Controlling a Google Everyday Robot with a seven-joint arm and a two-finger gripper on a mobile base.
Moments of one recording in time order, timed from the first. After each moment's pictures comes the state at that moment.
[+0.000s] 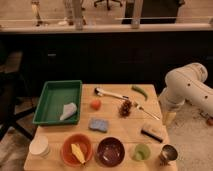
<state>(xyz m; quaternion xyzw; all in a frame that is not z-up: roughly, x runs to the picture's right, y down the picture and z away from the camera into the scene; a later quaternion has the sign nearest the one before) 0.285 0.111 0.684 -0.28 0.02 0.02 0.96</state>
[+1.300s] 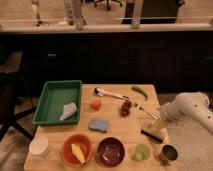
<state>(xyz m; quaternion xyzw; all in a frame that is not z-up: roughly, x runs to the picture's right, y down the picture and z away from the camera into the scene) 0.288 0.181 0.794 -0.26 -0.08 0.24 0.93</state>
